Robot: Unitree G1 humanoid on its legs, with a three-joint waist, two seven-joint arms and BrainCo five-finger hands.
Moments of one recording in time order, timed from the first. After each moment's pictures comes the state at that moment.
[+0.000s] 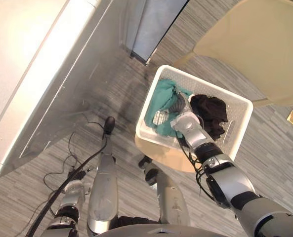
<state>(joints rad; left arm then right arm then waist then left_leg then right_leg) -0.14 0.16 0.12 0.91 -0.15 0.07 0.33 -0.75 -0.23 0.25 0.76 -0.31 0.10 -0.27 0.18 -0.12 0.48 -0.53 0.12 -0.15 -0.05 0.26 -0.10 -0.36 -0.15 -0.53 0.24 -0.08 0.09</state>
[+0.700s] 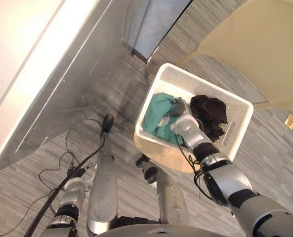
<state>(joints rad) -0.15 0.16 0.11 0.89 -0.18 0.06 0.34 -0.77 -0.20 0.24 0.93 -0.32 0.09 -0.27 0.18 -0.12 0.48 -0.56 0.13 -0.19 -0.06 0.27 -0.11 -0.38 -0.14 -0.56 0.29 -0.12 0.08</state>
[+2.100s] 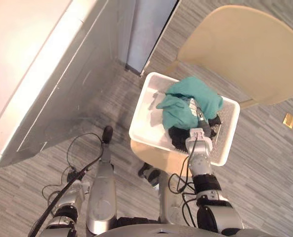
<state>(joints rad) -0.14 0.18 0.09 0.90 -0.27 0.09 0.31 -0.32 -0.02 -0.14 0.35 1.11 -0.26 -0.26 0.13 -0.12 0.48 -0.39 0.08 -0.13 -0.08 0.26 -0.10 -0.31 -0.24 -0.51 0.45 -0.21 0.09</state>
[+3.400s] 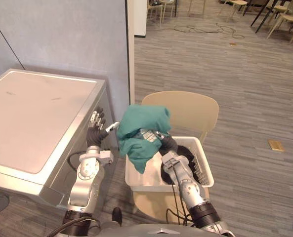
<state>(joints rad) 0.02 0.06 -0.11 -0.18 -0.23 0.03 0.21 -0.08 -0.03 0.26 0.14 0.94 0.02 -0.03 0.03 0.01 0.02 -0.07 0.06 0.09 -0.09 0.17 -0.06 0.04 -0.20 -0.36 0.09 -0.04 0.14</state>
